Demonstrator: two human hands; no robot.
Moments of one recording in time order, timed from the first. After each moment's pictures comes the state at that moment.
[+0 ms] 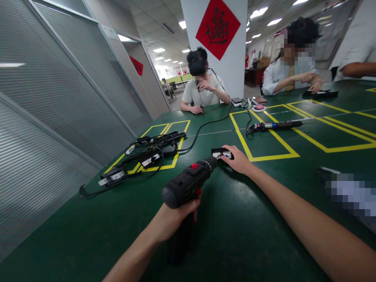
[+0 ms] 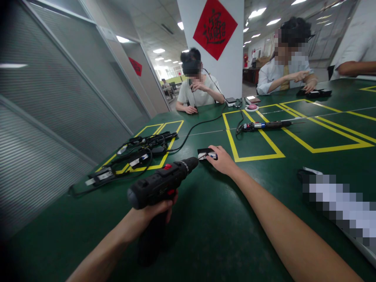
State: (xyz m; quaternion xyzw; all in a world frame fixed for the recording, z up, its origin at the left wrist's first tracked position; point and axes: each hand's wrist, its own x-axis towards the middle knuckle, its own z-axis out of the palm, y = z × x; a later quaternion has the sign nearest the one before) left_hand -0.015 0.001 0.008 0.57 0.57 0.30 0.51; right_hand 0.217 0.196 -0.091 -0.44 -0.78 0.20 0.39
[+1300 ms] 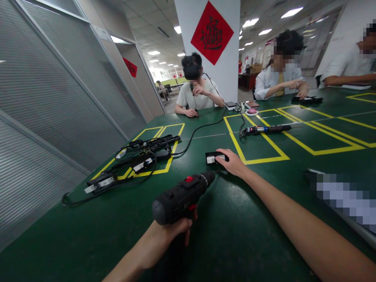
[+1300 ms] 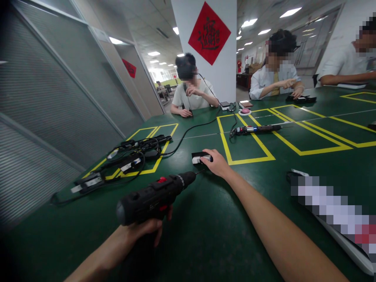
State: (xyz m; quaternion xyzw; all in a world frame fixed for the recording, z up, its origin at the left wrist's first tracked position) left_hand -0.013 -0.016 0.013 0.55 0.54 0.27 0.58; right_hand 0.220 0.195 -0.084 -0.45 -0.76 0.22 0.41
